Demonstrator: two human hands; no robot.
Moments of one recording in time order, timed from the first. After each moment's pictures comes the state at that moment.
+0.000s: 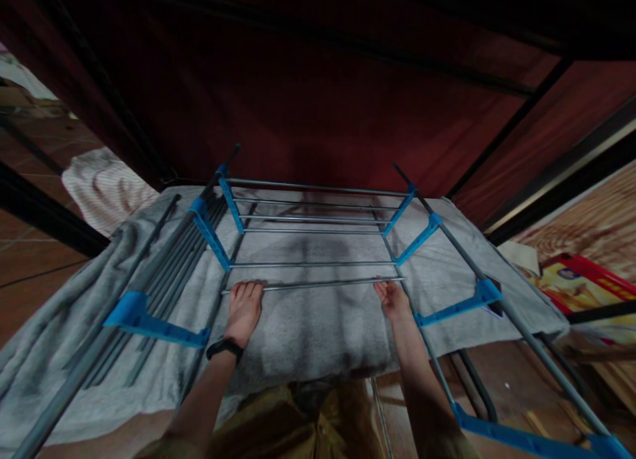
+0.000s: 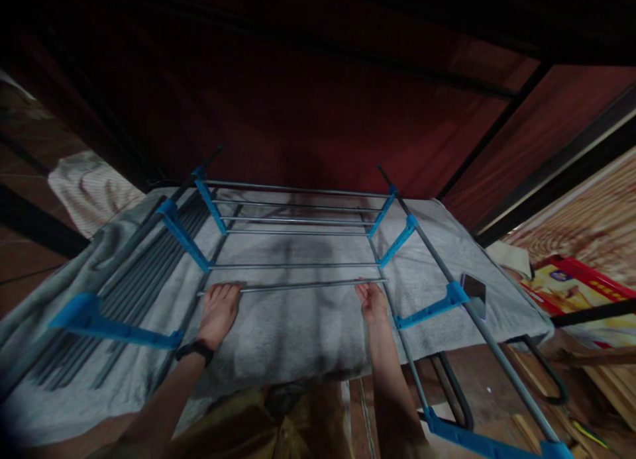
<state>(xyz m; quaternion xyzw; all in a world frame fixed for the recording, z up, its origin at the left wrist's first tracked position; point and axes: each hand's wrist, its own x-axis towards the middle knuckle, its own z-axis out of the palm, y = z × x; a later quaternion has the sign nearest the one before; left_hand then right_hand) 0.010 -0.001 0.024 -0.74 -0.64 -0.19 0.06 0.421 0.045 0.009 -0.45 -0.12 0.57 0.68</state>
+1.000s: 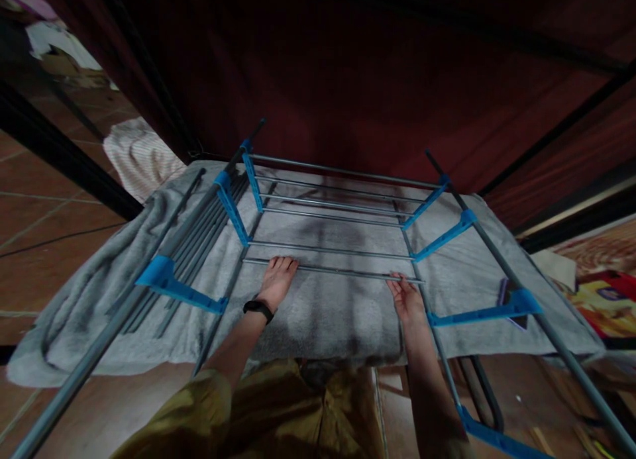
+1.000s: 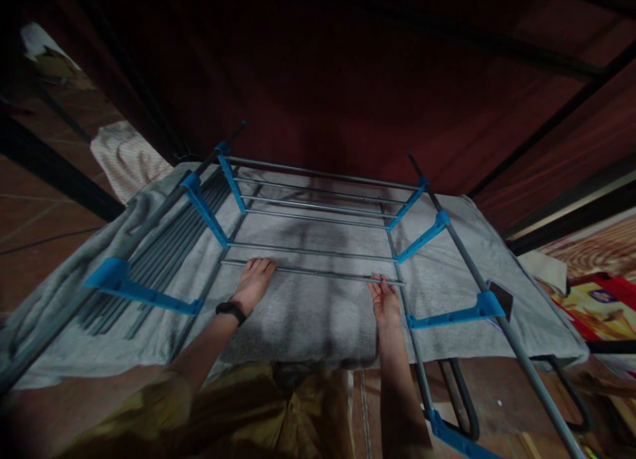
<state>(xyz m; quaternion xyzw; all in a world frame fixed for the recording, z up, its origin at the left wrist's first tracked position) 0.042 0.022 0.019 -0.79 -0.60 -0.13 0.01 0.430 0.043 -0.011 -0.45 -0.14 0.56 0.68</state>
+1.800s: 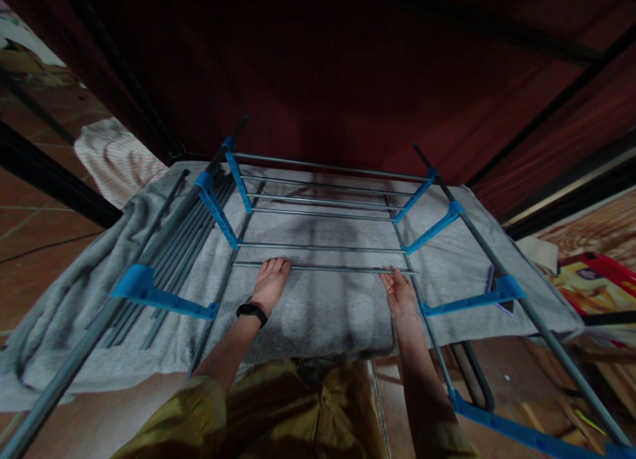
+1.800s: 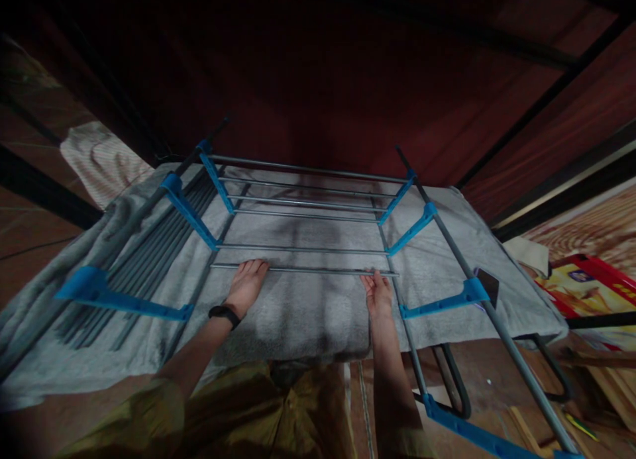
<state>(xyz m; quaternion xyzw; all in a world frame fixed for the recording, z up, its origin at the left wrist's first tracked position) 0.046 0.019 0.016 -0.78 -0.61 -0.13 0.03 0.422 0.044 -0.008 -0.45 -0.13 0.54 0.70</state>
